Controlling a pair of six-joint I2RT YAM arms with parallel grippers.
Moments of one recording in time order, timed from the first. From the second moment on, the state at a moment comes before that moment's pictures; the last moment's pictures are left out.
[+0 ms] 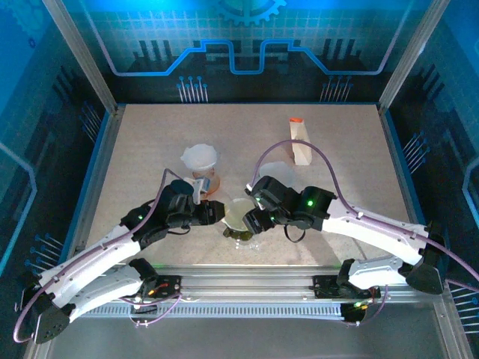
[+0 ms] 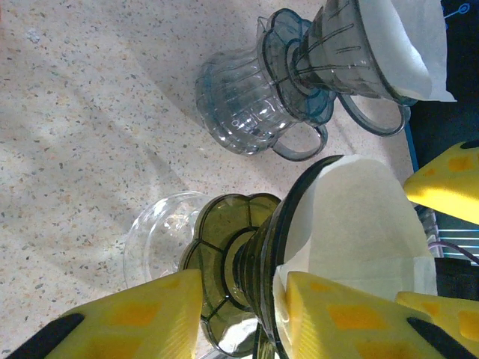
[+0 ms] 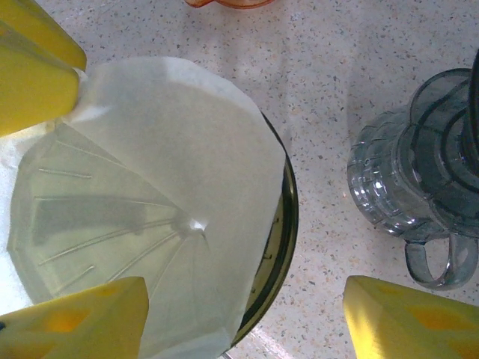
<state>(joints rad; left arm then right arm) -0.70 0.88 0.66 -0.45 0.21 -0.80 1.05 1.26 1.13 -0.88 0.13 0.40</state>
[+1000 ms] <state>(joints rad) -0.70 0.87 0.65 -0.45 0.21 -0.82 1.00 1.47 1.24 -0.88 0.10 0.36</state>
